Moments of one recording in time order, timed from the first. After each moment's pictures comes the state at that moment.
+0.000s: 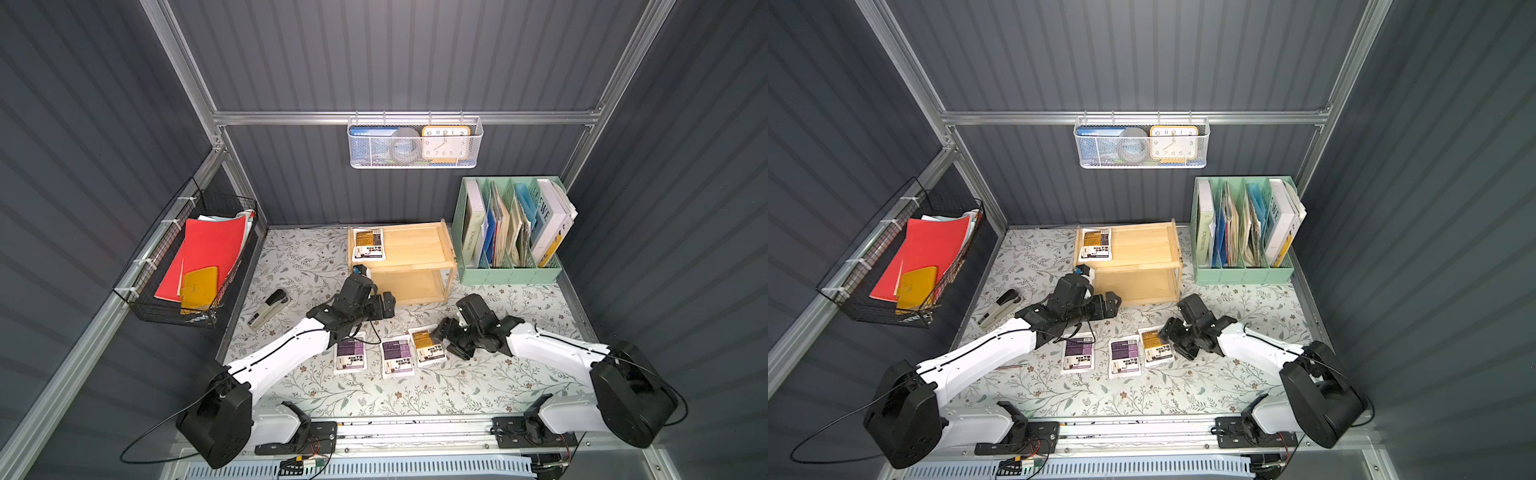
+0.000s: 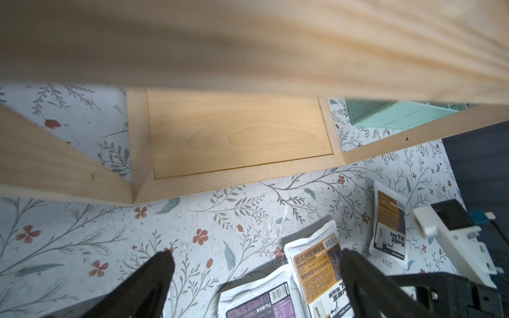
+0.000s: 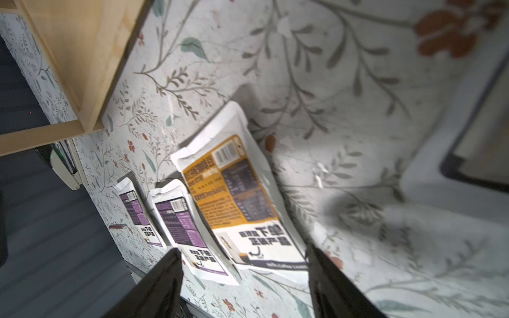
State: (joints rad) left arm -0.58 1.33 0.85 -0.25 -0.04 -0.59; right arm 0.59 1.34 0.60 -0.28 -0.29 1.12
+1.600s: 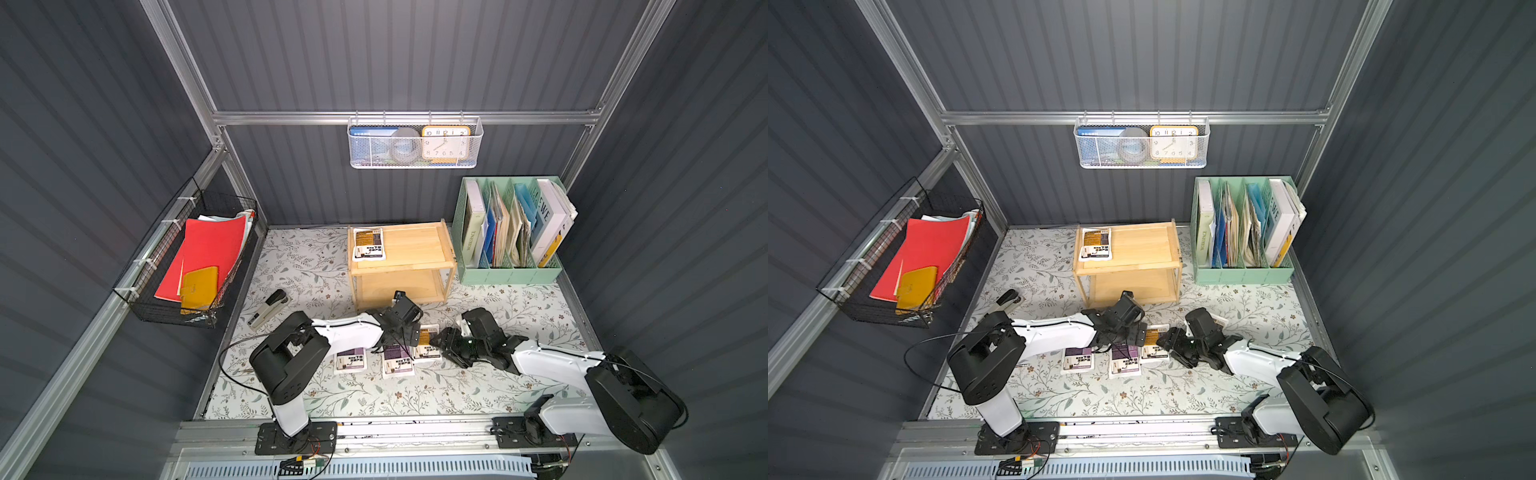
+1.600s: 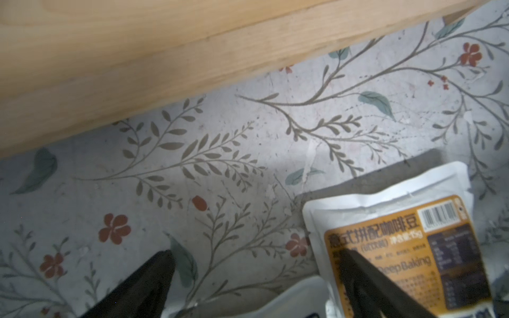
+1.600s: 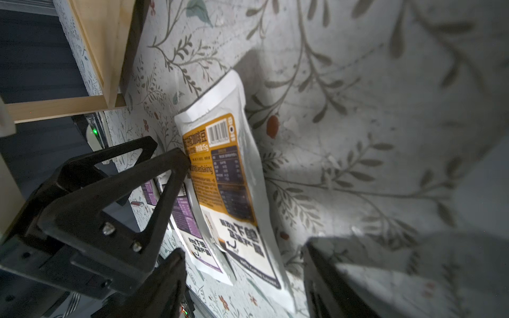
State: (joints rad) left arm -0.83 1.77 0.99 -0.32 -0.22 -0.57; right arm 0.58 1.33 0.41 0.06 -0.38 1.12
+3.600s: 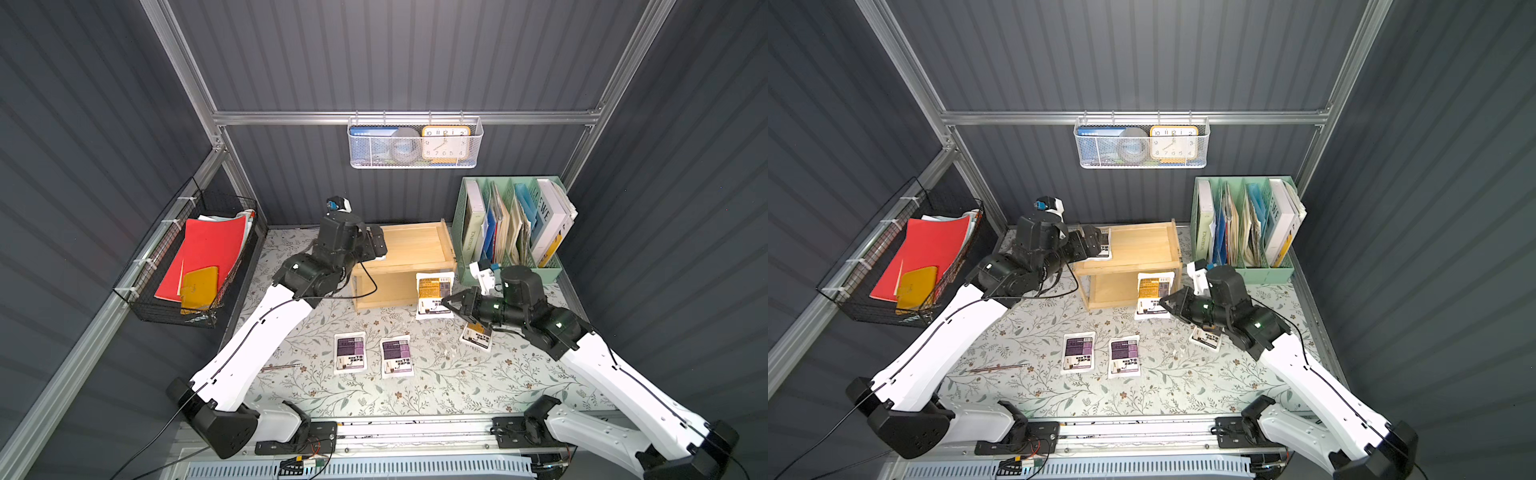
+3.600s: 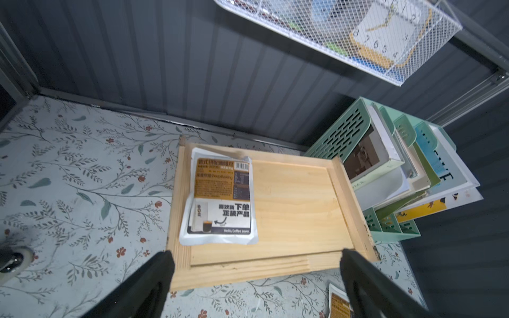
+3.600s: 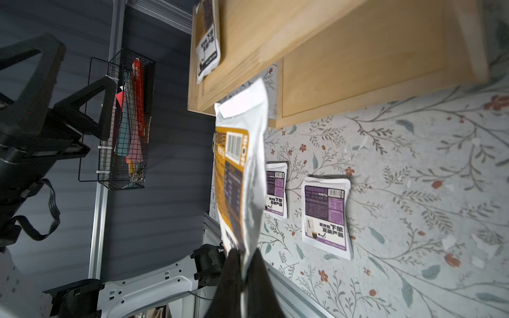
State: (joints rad) left arm -0.53 1.37 1.60 -0.69 -0.30 -0.54; right arm 0.55 1.03 1.01 -0.49 -0.41 0.95
